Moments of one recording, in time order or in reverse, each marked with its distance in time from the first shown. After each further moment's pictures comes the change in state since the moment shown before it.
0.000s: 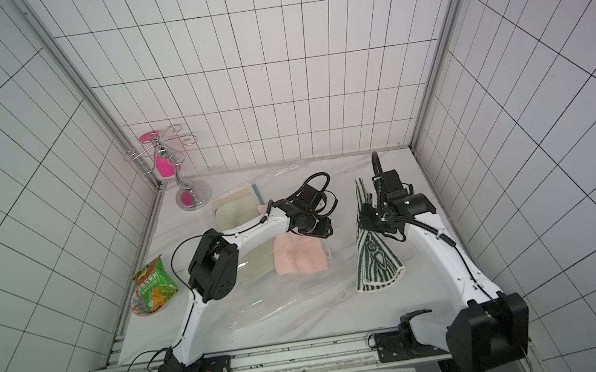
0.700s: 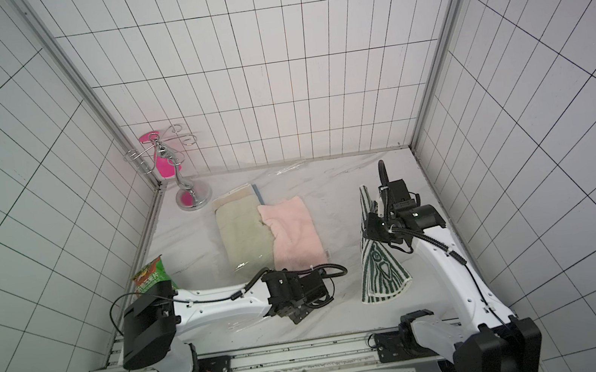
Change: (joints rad) left arm -0.452 -0.523 -0.712 -0.147 -0.653 0.179; right arm -0.013 -0.106 -0.075 -0.044 -0.018 -0.003
